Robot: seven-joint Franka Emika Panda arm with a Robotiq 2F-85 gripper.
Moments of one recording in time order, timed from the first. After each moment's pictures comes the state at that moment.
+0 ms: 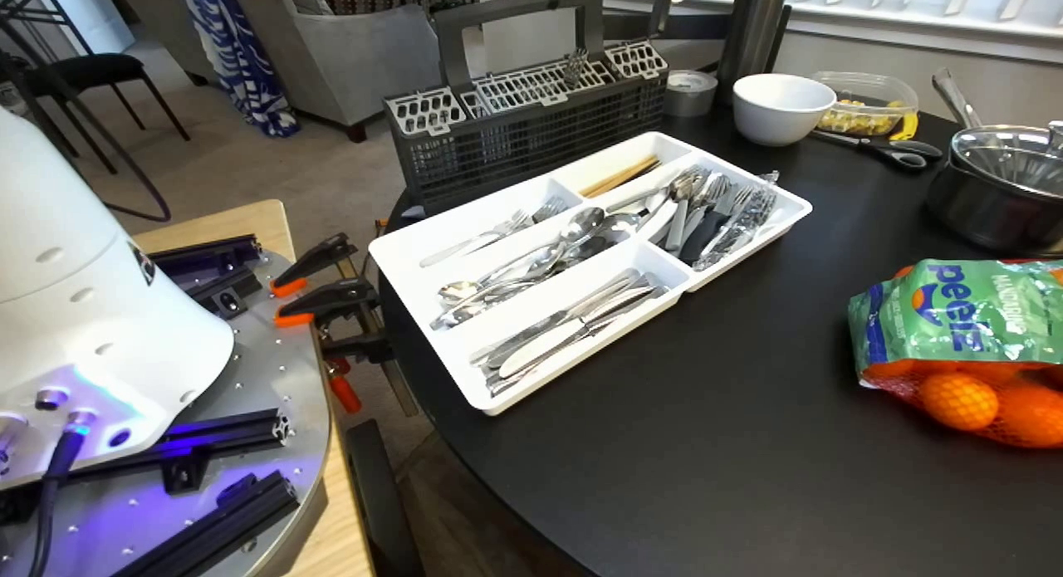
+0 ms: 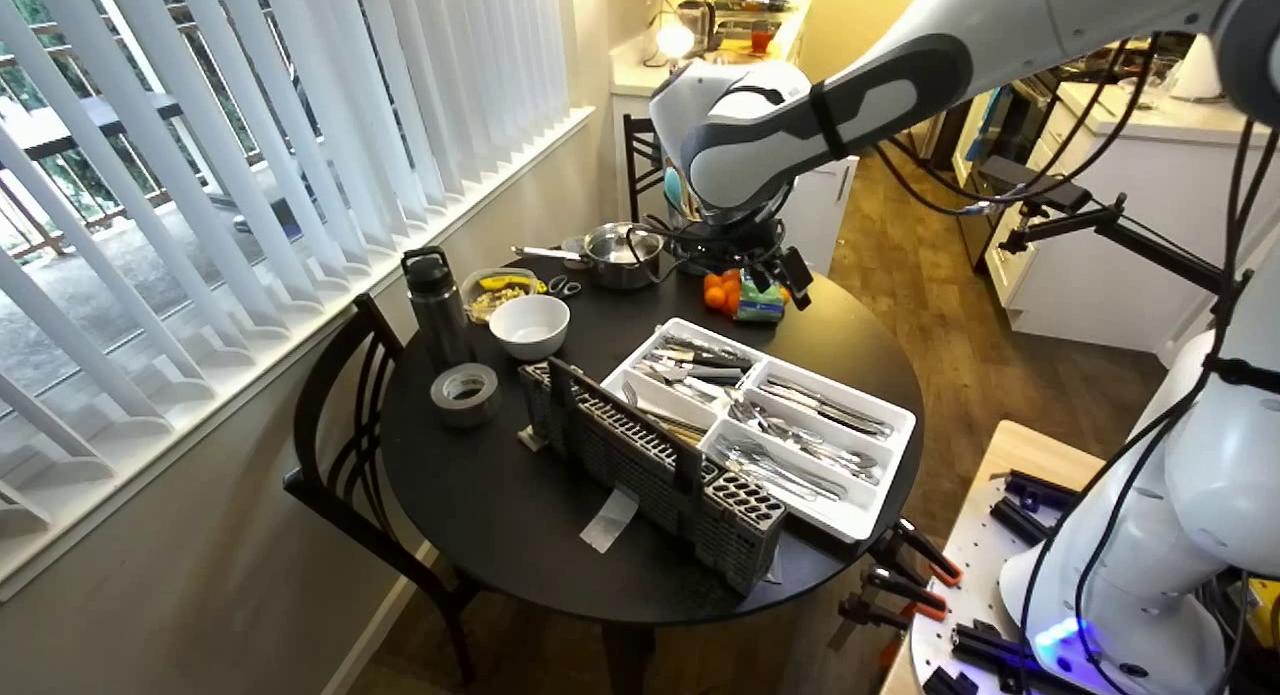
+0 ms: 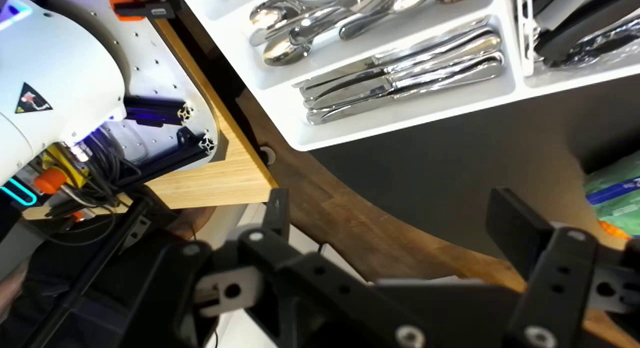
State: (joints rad) arm 0.07 0.12 -0.04 -1.99 -0.29 1.66 2.07
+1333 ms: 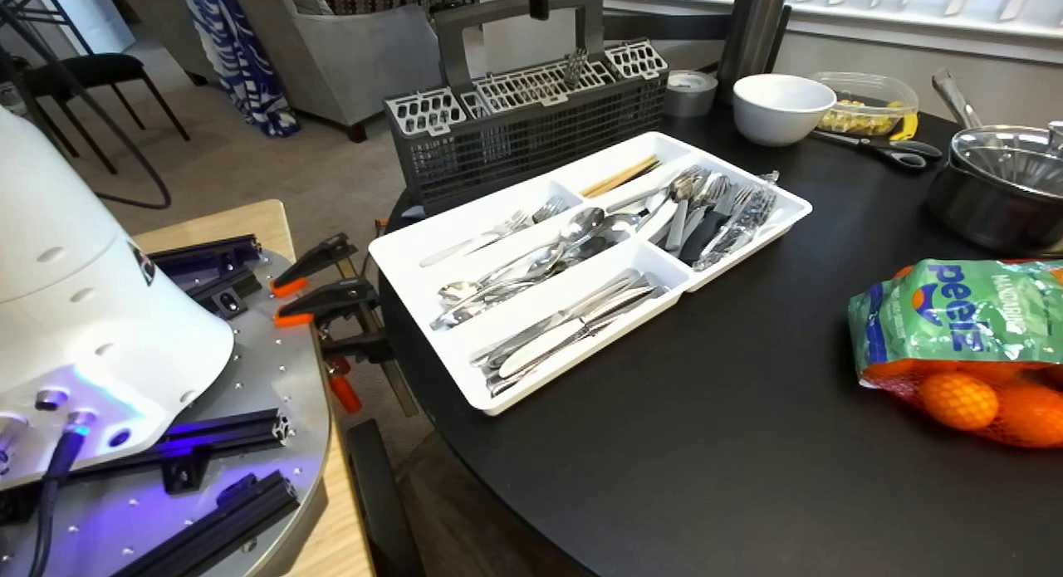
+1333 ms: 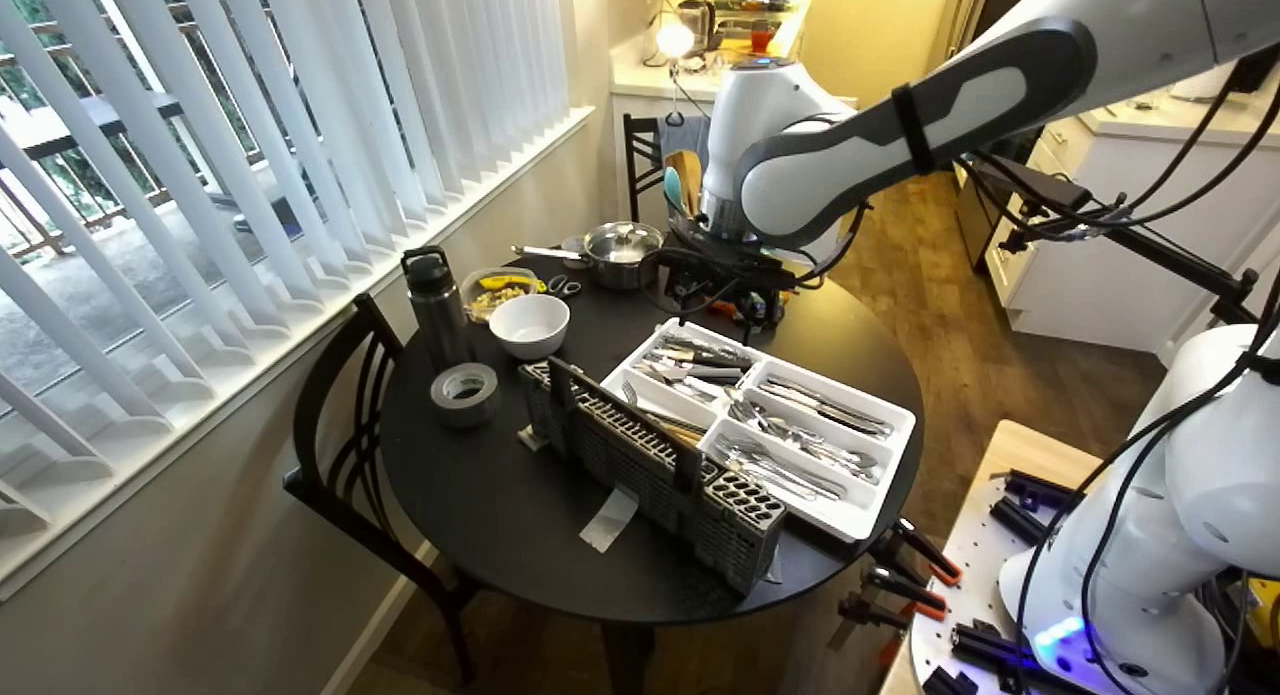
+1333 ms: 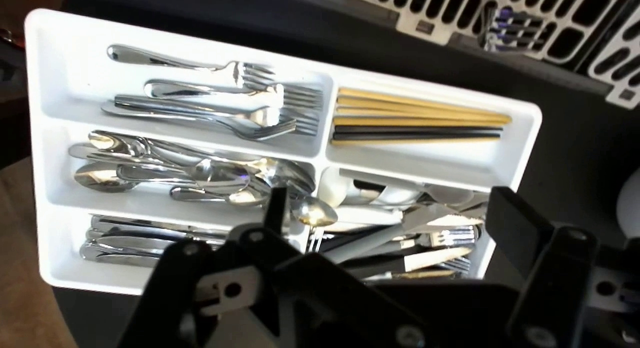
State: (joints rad) arm 0.08 -0.10 0.02 -2.32 0.06 2.28 1.35
